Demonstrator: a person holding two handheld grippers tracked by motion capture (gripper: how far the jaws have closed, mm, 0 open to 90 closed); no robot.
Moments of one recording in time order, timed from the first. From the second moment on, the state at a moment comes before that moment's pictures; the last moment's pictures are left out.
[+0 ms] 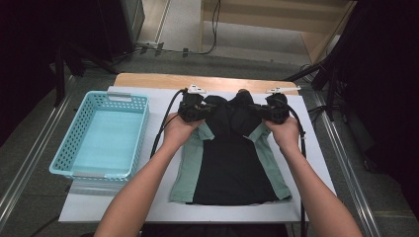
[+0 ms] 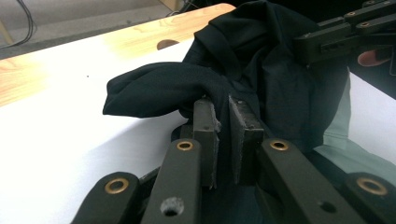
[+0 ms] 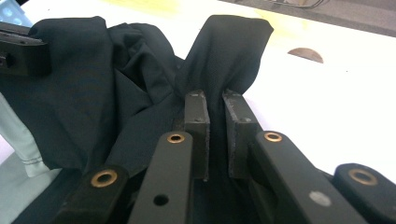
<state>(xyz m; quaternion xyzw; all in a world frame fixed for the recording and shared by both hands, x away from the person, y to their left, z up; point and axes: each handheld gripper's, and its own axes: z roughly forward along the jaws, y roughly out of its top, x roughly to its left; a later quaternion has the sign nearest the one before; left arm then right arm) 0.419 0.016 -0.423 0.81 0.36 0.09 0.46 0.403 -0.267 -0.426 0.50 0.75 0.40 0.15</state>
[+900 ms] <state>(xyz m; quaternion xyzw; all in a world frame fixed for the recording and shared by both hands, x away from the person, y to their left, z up) 0.392 0.016 -0.435 0.81 0.34 0.07 0.47 0.376 -0.266 -0.435 0.48 0.77 0.40 0.14</state>
